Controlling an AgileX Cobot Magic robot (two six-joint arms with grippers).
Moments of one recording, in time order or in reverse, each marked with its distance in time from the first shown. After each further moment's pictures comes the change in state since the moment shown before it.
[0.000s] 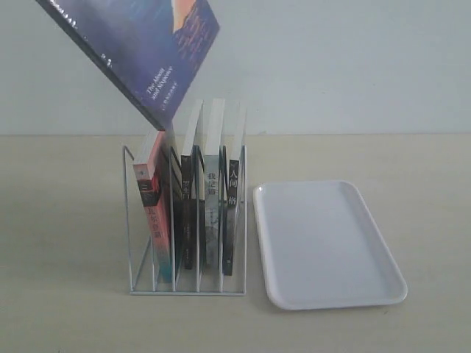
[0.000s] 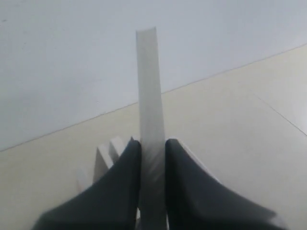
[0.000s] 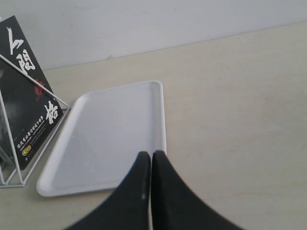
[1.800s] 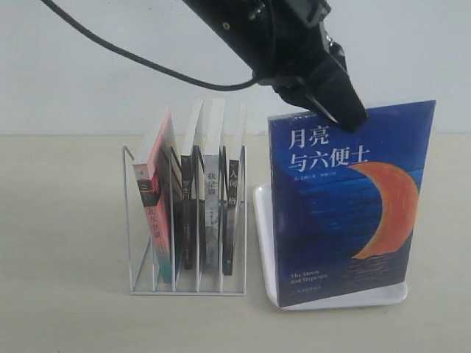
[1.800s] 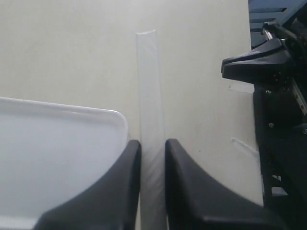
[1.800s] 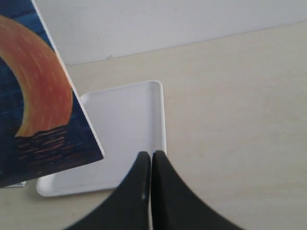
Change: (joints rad) left arm -0.253 0.721 -0.360 -0.409 0.312 0.679; right arm 0.000 0.000 0.000 0.000 0.000 0.000
